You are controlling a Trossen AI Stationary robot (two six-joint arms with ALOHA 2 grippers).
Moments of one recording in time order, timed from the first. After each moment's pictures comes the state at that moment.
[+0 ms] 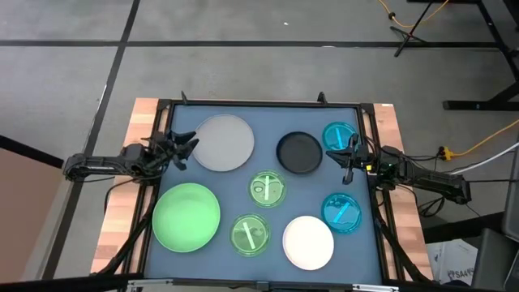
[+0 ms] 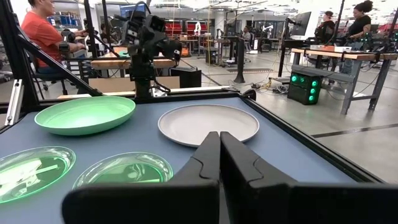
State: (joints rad) left arm 0.01 0.01 0.01 0.24 -0.54 -0.29; right arm -0.20 0.00 0.01 0.02 0.01 -0.01
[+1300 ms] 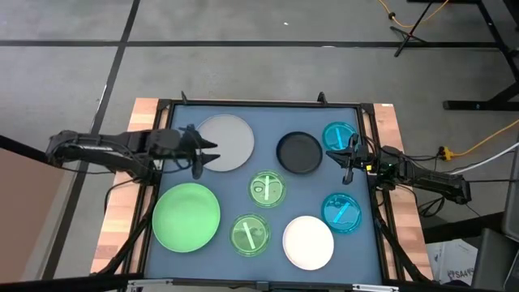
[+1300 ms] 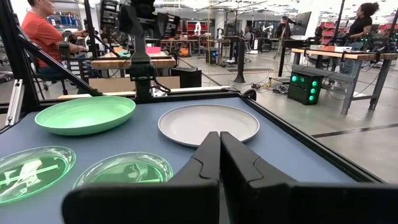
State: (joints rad) left arm 0.01 0.80 0.72 -0.39 -0.23 -0.29; right arm -0.20 0.00 0.01 0.02 0.01 -0.01
